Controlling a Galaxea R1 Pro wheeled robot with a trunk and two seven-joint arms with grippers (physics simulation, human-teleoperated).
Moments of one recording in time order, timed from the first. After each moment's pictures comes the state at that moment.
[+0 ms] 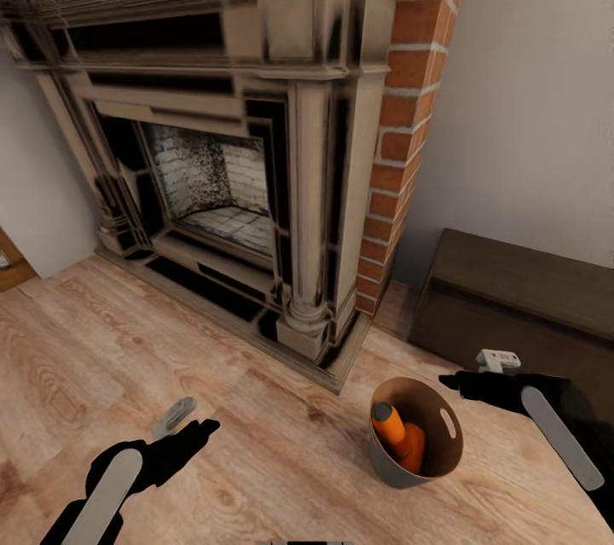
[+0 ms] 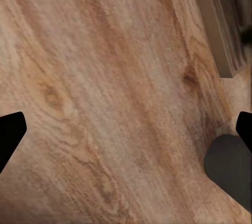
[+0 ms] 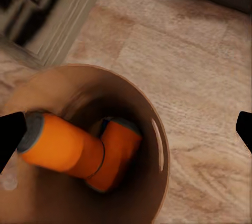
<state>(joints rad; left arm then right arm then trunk) -0.19 0.13 -0.07 -1.40 1.13 0.65 0.57 -0.42 -0.46 0.12 -1.35 -0.66 0.88 -0.07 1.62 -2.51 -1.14</state>
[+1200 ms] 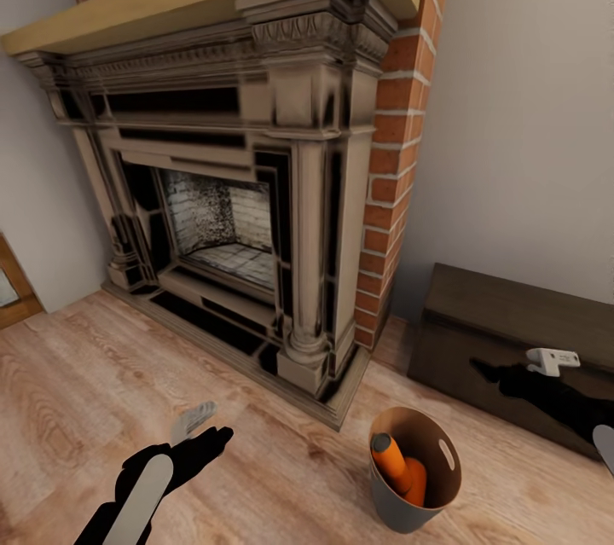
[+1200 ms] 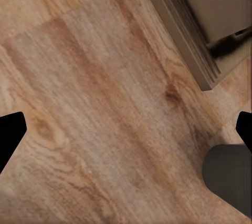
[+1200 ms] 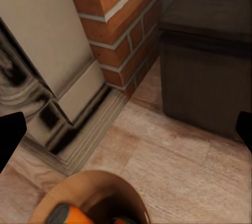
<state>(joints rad) -0.19 0.05 -0.12 -1.38 0.92 0.64 0.58 -0.18 -0.45 -0.19 -1.61 -0.54 0.67 0.16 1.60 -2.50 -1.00</state>
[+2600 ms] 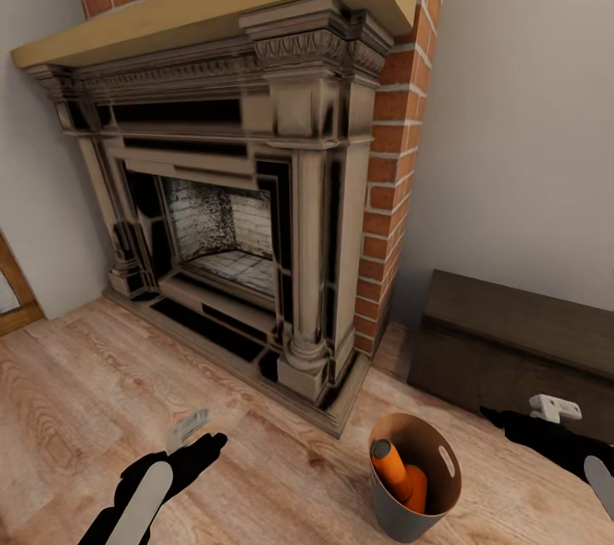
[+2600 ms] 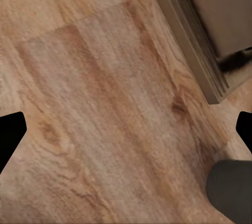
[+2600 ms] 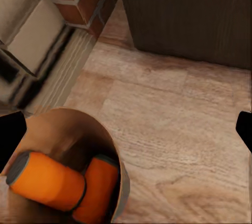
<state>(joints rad) -0.19 0.06 -0.12 -1.30 0.93 0.56 0.57 -0.17 -0.42 -0.19 -1.32 -0.50 0.65 0.16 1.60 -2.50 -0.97</state>
